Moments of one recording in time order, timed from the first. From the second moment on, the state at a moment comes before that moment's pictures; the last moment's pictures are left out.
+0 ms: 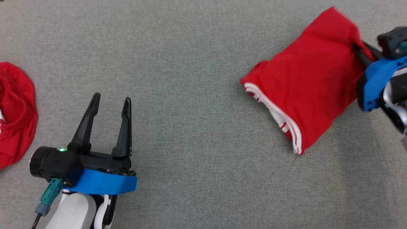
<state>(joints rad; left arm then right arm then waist) -0.22 0.34 -0.36 -0.02 -0.42 0.07 -0.26 -0.78 -0.48 0.30 0.51 0.21 0.13 0.24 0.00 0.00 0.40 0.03</state>
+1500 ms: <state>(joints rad) -0.24 0.40 -0.32 -0.13 -0.40 0.05 -0.25 -0.82 -0.56 -0.24 0.51 -0.30 0.13 0.00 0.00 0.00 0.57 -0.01</state>
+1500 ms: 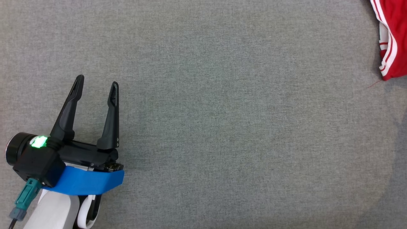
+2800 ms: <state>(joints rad) -0.04 0.21 -0.23 0.09 -0.39 0.07 -0.26 -0.07 -0.09 -0.17 -0.01 0.09 0.13 -0.05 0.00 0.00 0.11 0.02</state>
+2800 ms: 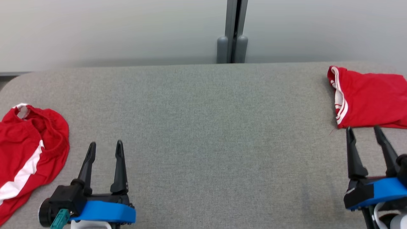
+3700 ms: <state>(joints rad) 0.07 0.21 -0.21 0.25 -0.37 0.04 -0.26 0.11 -0.05 -0.13 -0.03 0.12 0.13 0.05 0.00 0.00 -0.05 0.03</state>
